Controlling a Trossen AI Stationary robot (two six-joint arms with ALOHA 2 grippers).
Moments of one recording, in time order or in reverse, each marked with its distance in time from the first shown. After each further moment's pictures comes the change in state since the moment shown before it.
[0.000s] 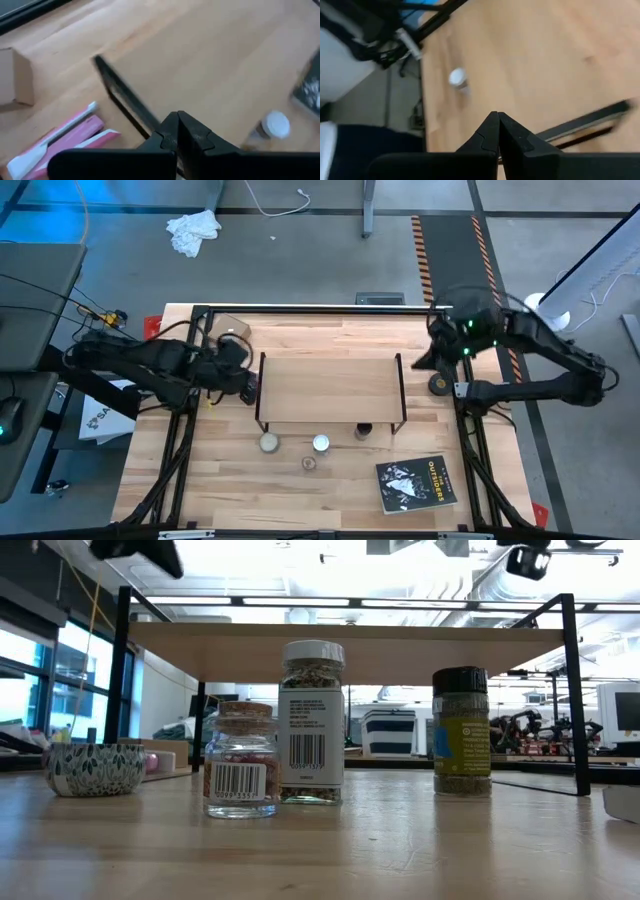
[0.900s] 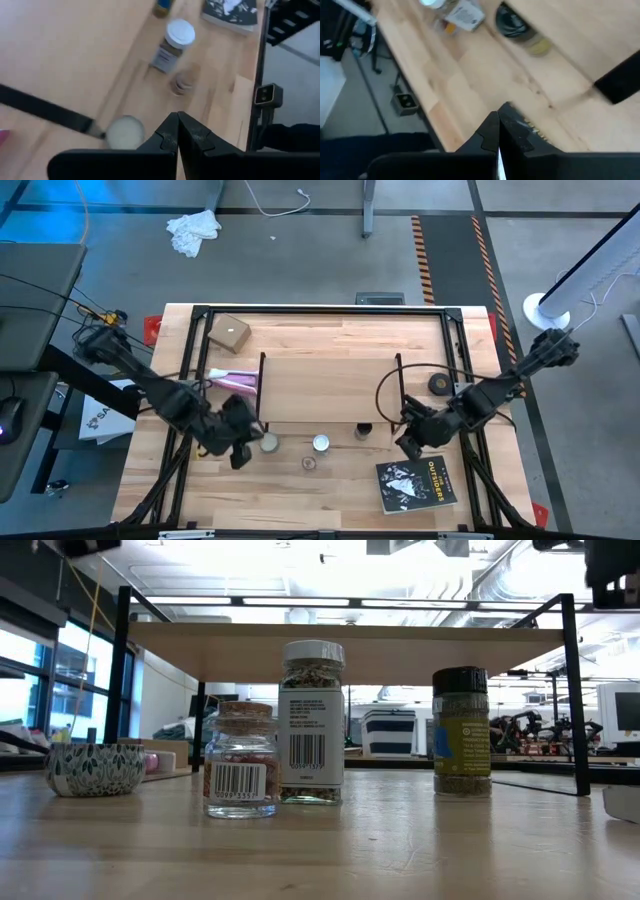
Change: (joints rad) left arm -0.383 0.036 -0.246 0.426 0.078 0.074; right arm 0.865 0.256 -0.286 0.334 0.584 0.958
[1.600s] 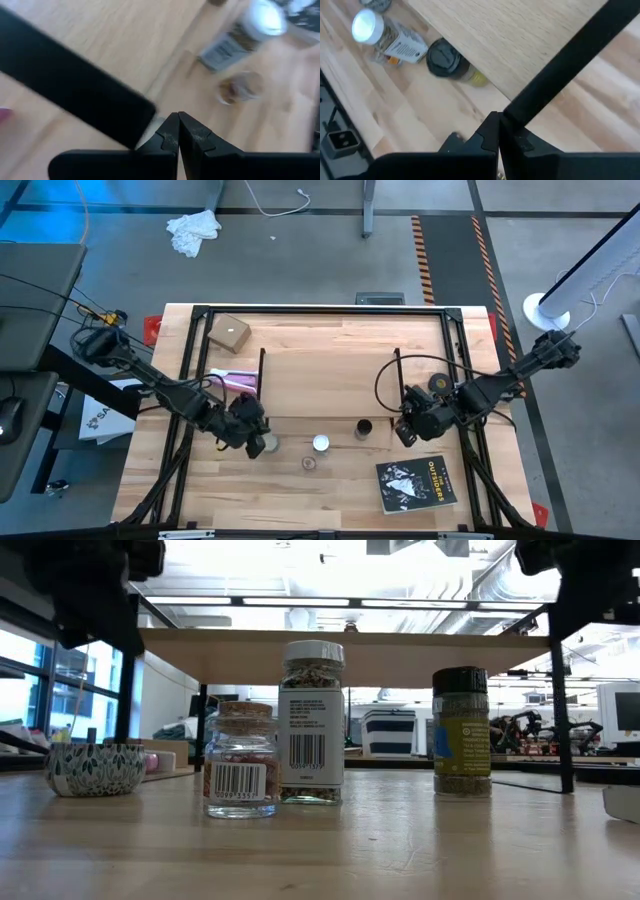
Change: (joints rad) left arm 0.111 0.003 -0.286 0.229 -0.002 -0.093; right arm -0.082 0.002 0.000 -0.167 0.131 -0.042
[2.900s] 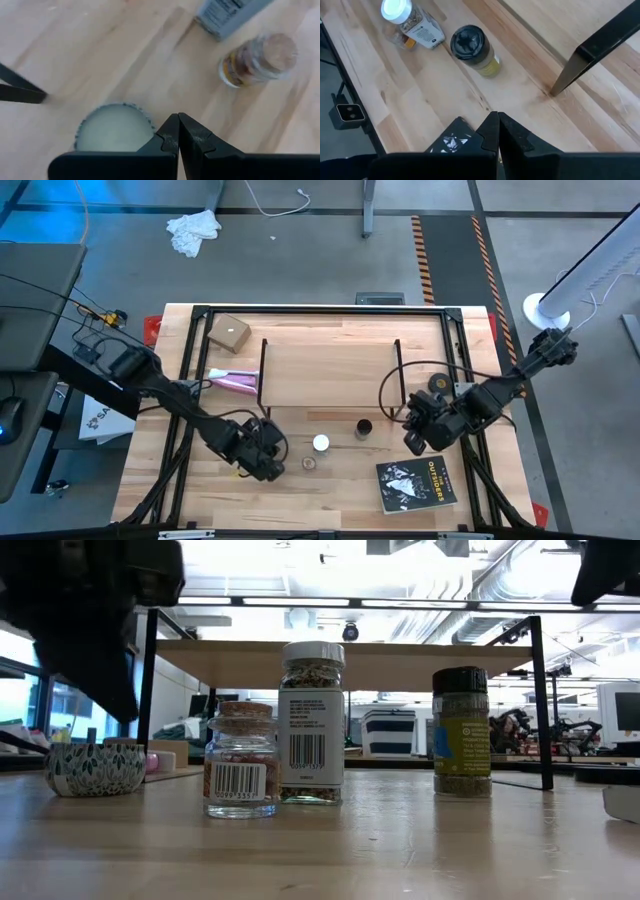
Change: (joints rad) left arm -0.087 0.412 0.207 -0.025 0.004 -0.143; right arm 0.123 0.011 0.098 -0.104 0.051 -0.022
